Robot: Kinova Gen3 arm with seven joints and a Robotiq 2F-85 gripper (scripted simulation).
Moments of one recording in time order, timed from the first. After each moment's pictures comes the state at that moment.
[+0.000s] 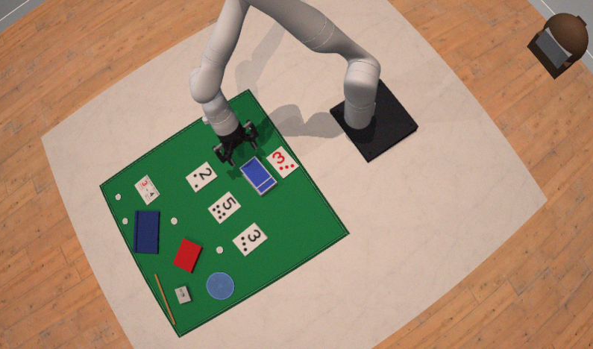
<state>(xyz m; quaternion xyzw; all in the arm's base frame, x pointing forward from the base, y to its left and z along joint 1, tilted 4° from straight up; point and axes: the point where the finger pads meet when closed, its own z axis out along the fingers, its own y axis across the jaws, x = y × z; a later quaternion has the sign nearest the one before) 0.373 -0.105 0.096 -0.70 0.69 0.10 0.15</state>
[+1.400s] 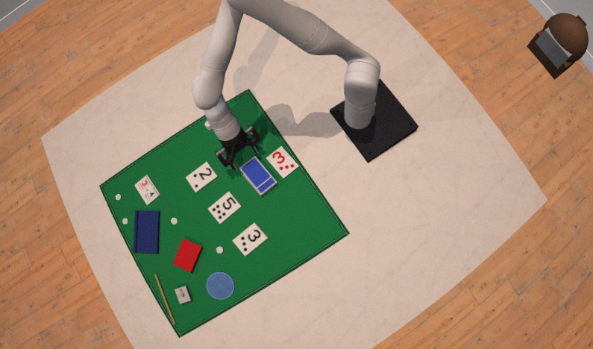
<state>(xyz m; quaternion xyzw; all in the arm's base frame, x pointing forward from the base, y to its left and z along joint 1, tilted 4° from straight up) 0.375 -0.103 0.060 -0.70 0.69 0.11 0.15</state>
